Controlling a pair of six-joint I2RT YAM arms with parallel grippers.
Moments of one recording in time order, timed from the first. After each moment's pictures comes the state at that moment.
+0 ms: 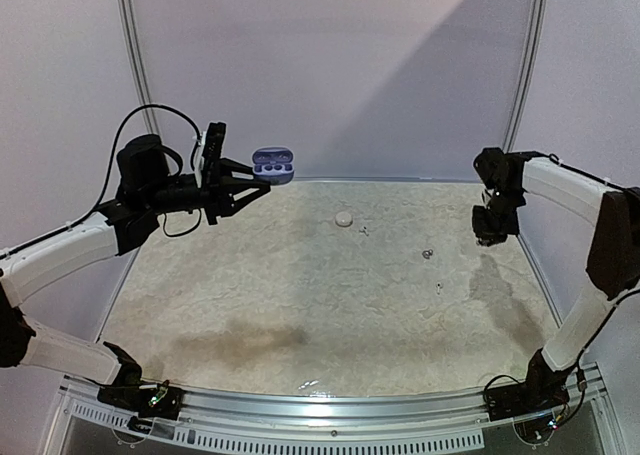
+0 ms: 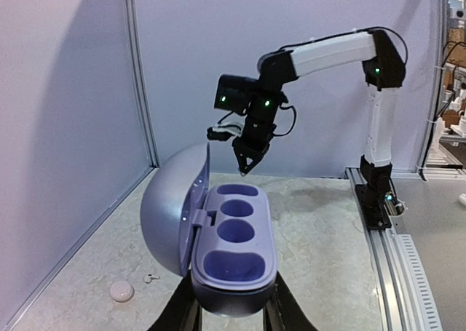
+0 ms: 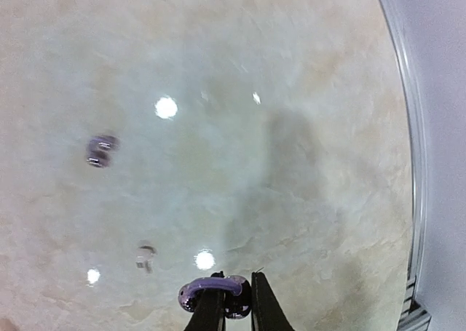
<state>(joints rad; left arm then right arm) -0.50 1.22 0.92 0.30 0.84 0.07 0.21 1.69 1.36 -1.05 0.17 0.44</state>
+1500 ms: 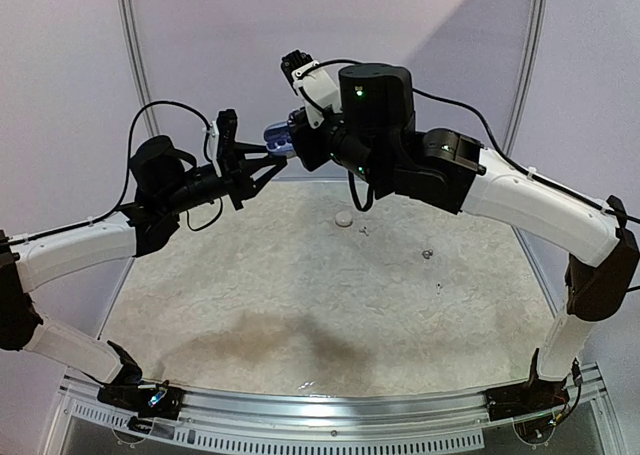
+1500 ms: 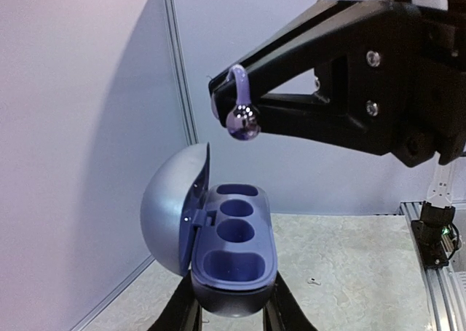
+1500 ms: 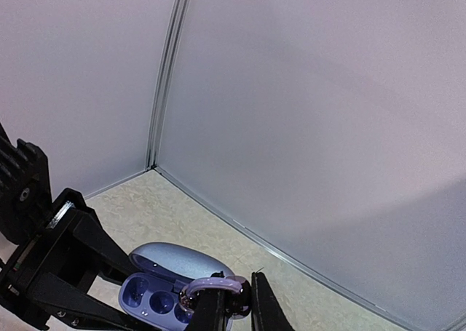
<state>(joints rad) -0.59 1.32 0.92 0.59 0.56 0.05 1.17 1.81 1.96 -0.24 0.62 -0.18</state>
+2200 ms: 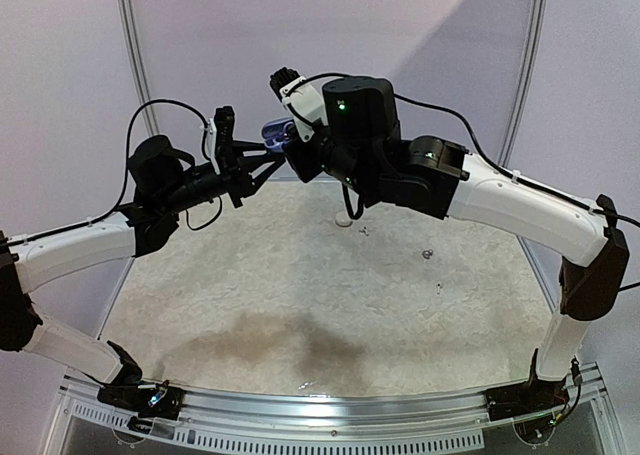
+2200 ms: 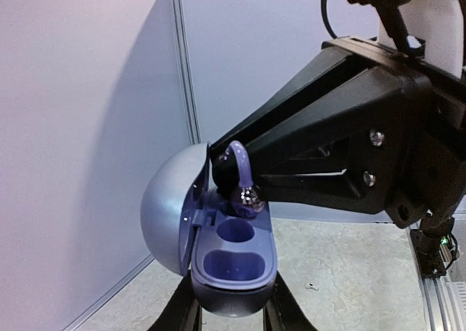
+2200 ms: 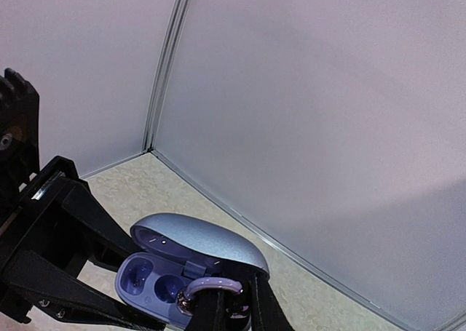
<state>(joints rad) -0.59 1.32 0.92 0.60 0.54 0.01 1.16 1.85 1.95 -0.25 0.62 -0.21</state>
